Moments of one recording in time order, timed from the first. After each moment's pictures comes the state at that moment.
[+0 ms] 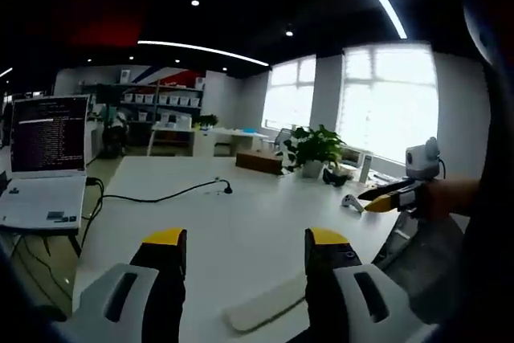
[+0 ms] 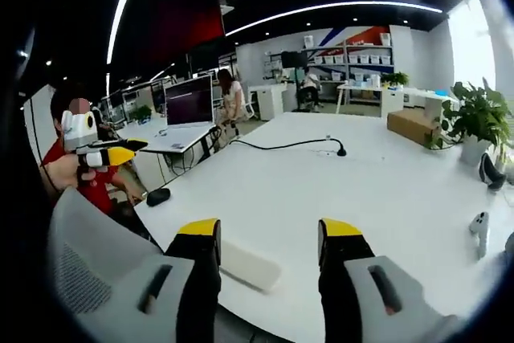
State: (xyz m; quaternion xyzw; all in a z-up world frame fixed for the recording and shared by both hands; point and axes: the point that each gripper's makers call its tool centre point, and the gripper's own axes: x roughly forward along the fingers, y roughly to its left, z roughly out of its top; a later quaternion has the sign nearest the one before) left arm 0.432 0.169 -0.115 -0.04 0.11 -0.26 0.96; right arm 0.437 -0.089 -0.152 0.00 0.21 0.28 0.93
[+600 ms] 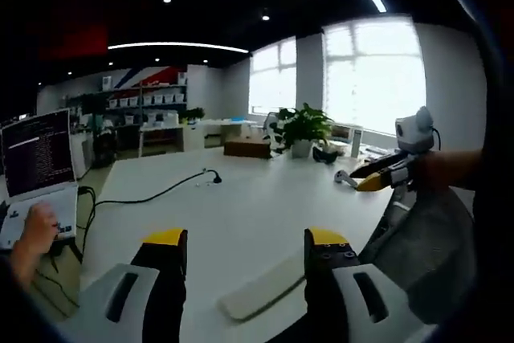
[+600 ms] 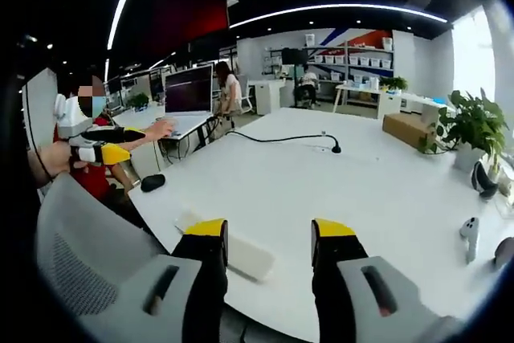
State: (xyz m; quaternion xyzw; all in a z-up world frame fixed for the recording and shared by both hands) left arm 0.416 0.148 -0.132 0.04 0.13 -0.28 0.95; right arm 0.428 -0.093 -0.159 -0.04 0.21 0.28 0.93
